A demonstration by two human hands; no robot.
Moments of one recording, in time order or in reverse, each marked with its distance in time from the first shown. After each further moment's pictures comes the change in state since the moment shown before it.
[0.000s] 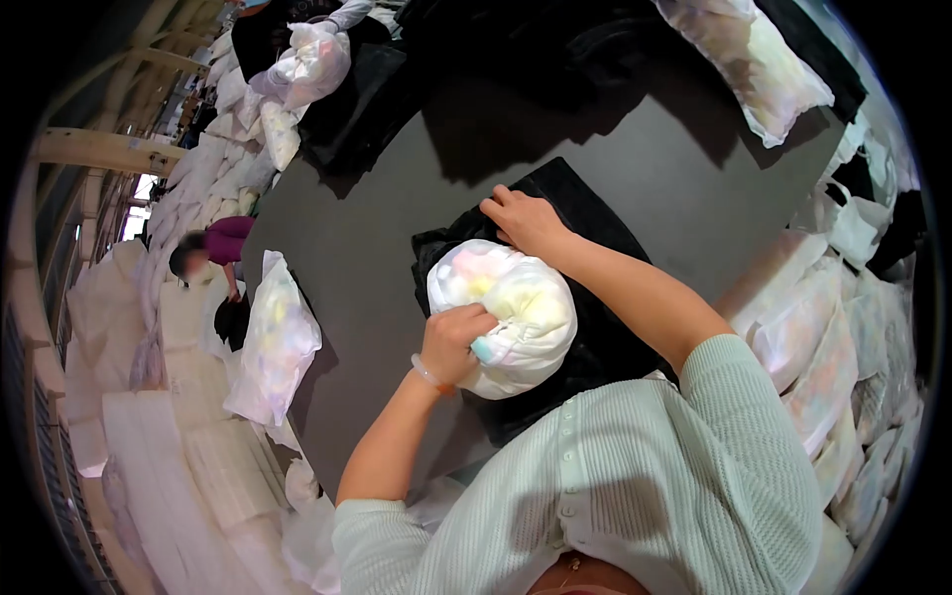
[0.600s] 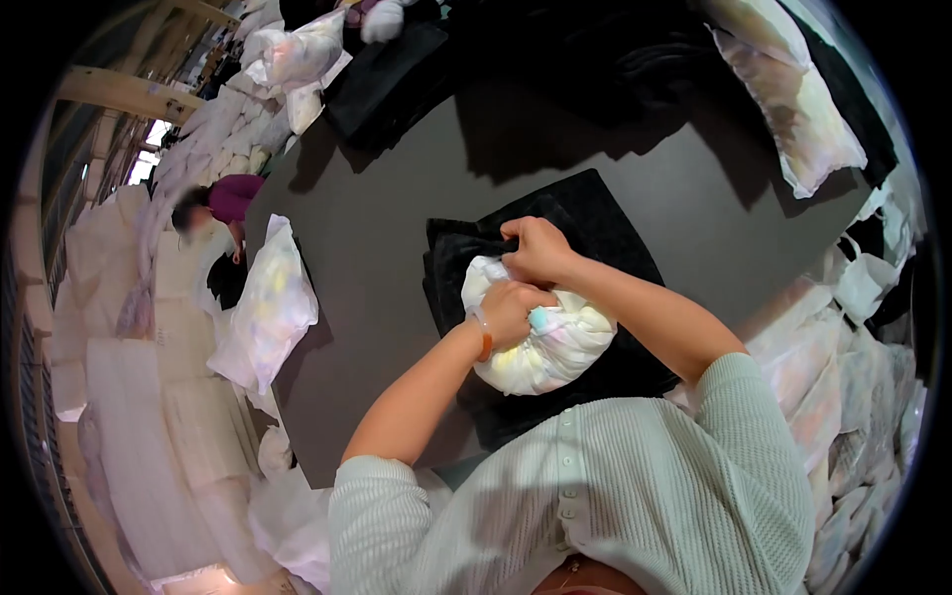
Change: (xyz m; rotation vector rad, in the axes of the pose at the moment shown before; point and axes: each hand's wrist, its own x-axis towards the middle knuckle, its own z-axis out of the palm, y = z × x) left_hand 0.050 -0.028 0.047 -0.264 -0.325 -0.203; right_hand 0.016 -0.028 -0.006 0.458 -0.379 0.412
